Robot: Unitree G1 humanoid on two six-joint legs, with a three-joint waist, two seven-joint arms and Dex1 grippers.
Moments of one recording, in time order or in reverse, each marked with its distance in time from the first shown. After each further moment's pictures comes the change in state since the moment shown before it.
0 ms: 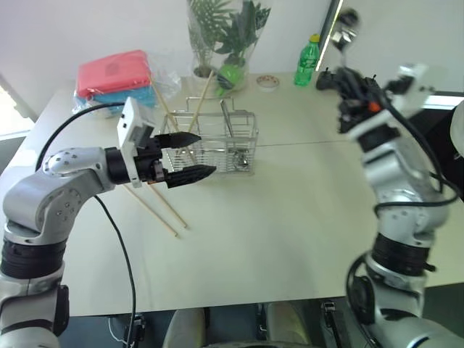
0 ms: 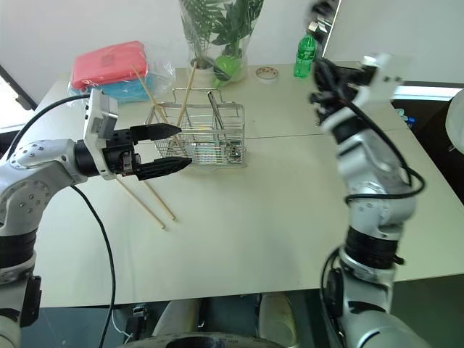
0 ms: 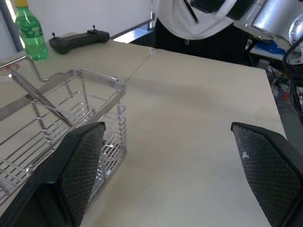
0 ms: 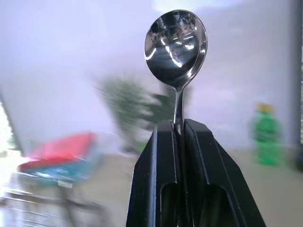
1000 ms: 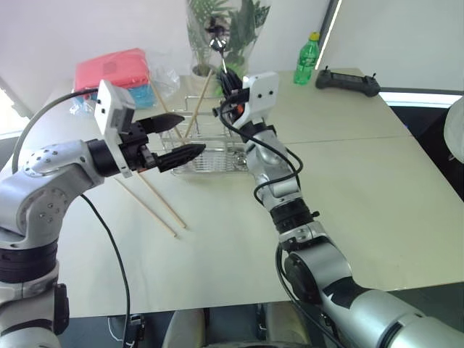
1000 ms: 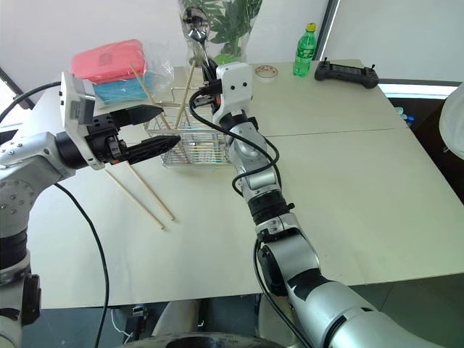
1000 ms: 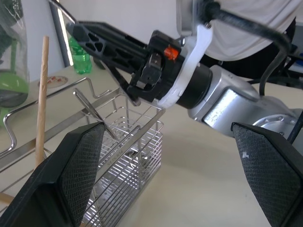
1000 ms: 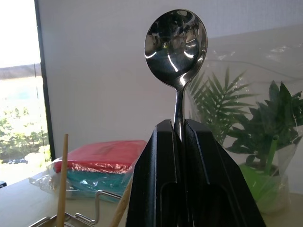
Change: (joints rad) left arm 0.009 0.007 0.100 -0.052 -0.045 0.034 0.124; right arm -0.285 0.332 0.259 0.920 -0.505 -0.846 -0.041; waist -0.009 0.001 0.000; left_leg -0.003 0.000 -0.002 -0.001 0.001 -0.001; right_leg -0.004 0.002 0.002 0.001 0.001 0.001
